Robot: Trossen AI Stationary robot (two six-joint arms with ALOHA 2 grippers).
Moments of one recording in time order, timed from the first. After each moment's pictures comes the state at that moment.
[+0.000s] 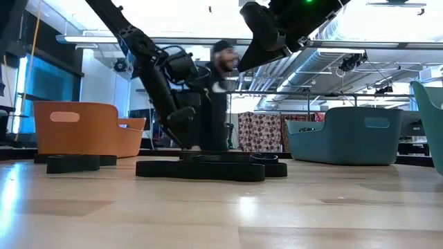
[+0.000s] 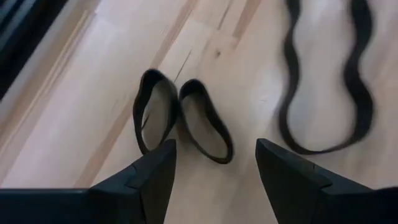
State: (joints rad) left arm 0.49 1.77 0.99 -0.24 -0.07 0.05; right arm 0.37 1.74 1.15 -0.23 0.93 0.34
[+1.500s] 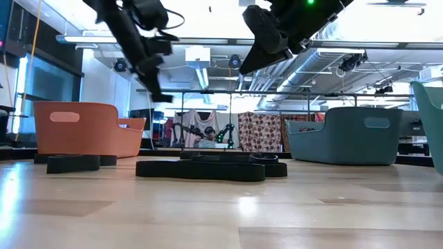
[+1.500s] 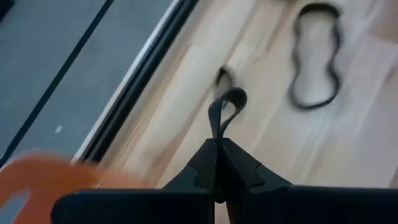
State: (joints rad) left arm 0.46 1.32 0.99 -0.61 -0.26 0.10; right arm 0.37 1.74 1.15 -0.26 0.93 0.37
